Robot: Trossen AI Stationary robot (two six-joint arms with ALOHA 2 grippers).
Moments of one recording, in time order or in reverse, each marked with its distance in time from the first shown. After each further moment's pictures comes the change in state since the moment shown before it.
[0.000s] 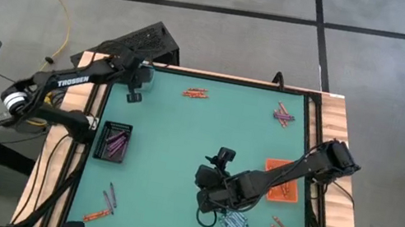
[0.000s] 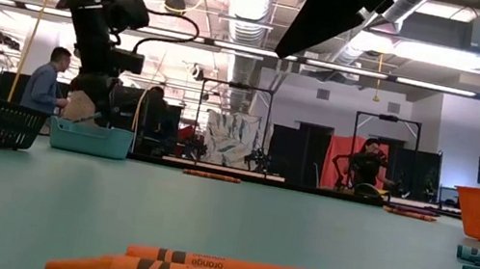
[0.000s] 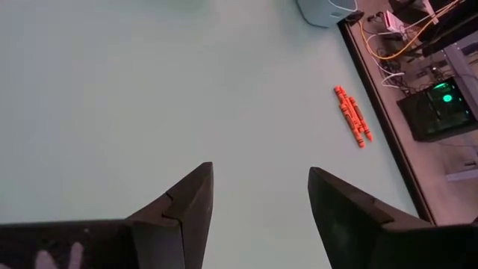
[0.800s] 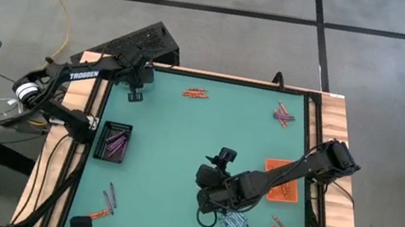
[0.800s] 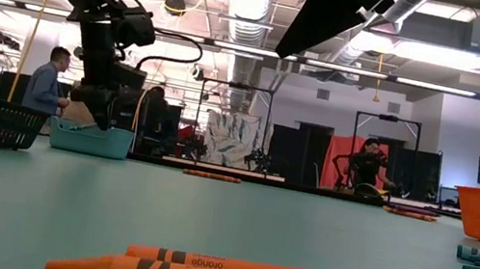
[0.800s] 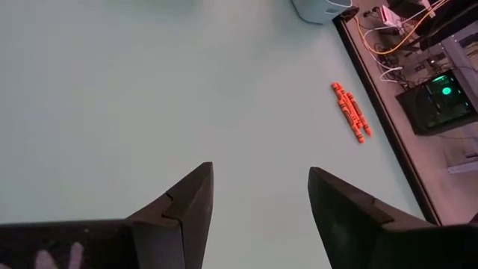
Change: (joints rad) left arm 0.013 0.135 0.048 -0.019 -0.035 0.039; right arm 0.006 0.000 0.000 -0.008 0.008 0.038
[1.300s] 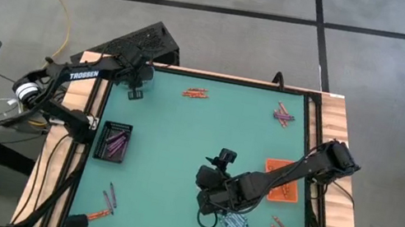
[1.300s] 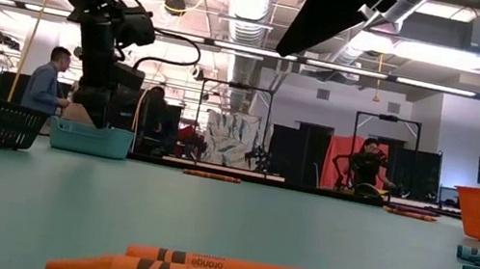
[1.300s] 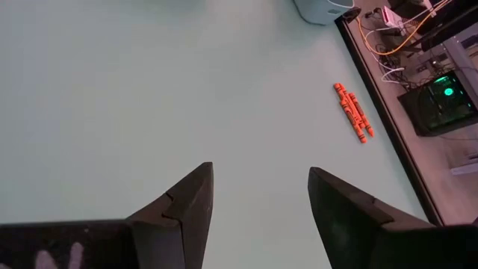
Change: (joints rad) left arm 0.000 0.000 0.000 0.009 -0.099 -0.065; right arm 0.006 0.000 0.000 0.000 0.000 0.009
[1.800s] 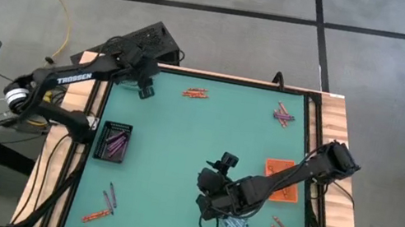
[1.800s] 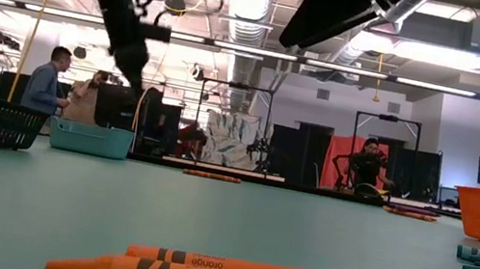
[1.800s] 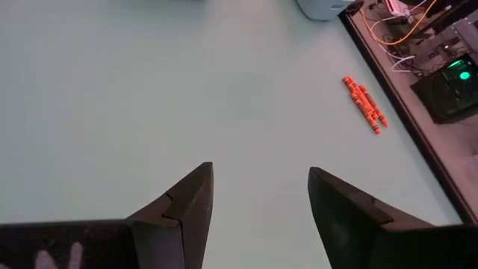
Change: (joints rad) left arm -0.190 -0.128 0.133 -0.093 0.056 -0.293; right arm 0.036 0.000 0.000 0.005 -0.002 0.111
